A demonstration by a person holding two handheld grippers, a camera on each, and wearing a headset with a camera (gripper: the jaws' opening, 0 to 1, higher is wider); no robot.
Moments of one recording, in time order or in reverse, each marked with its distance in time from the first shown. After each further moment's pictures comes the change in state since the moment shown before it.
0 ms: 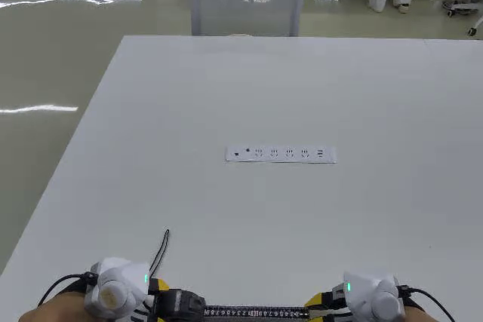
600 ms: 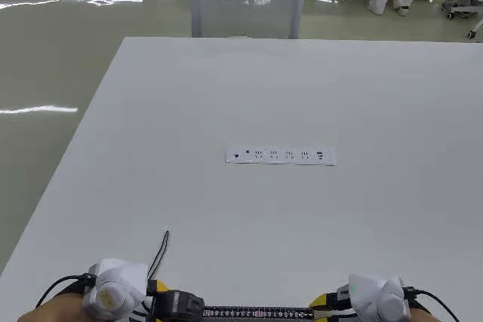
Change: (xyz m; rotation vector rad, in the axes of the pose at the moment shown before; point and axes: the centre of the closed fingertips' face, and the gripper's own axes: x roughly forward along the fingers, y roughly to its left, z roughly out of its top) left arm -0.001 0.001 -0.001 -0.005 -0.002 0.004; right arm -0.008 -0.003 -0.005 0.003 0.008 -0.012
